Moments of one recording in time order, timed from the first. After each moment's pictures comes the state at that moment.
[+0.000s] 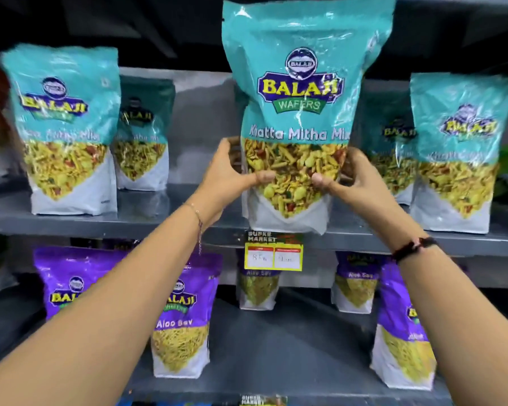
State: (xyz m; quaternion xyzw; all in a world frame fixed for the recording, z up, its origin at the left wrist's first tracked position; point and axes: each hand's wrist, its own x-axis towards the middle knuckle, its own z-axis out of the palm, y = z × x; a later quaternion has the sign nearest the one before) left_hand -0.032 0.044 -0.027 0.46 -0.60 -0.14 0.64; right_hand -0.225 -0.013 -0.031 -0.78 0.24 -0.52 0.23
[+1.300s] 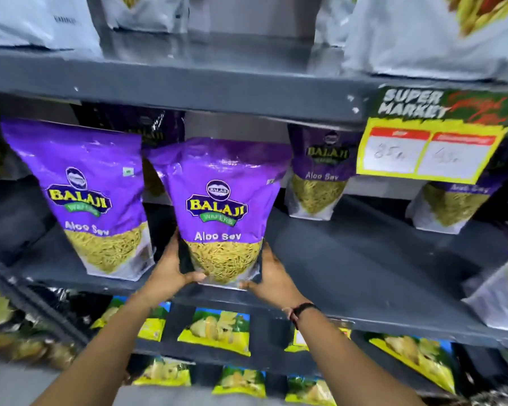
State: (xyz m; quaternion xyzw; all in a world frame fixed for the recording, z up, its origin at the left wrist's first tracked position) left_hand 0.169 0.049 -0.395 0.75 -0.45 -0.25 0.42; right_hand -0.018 -0.043 -0.398 -0.80 0.39 -0.18 0.43
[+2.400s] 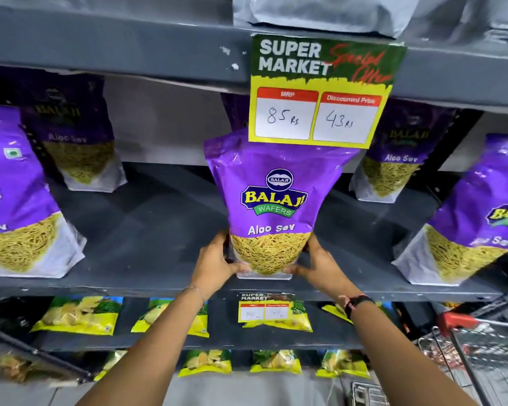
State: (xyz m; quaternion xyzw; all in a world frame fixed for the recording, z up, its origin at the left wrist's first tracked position) left_hand 0.008 -0.022 -0.396 0.69 -0.49 -0.30 0.45; right_hand -0.185 -0.091 -0.388 -0.75 0.45 -0.22 0.43
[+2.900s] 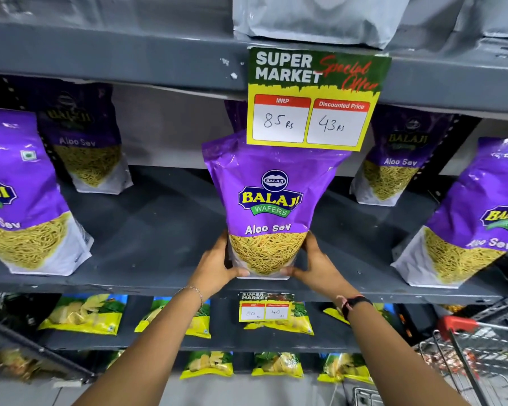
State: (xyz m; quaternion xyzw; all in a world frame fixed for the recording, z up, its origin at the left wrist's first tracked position) left_hand 0.010 -0.014 -0.395 0.69 -0.52 -0.31 0.40; right_hand -0.184 -0.084 -0.379 -0.76 0.43 -0.21 0.43
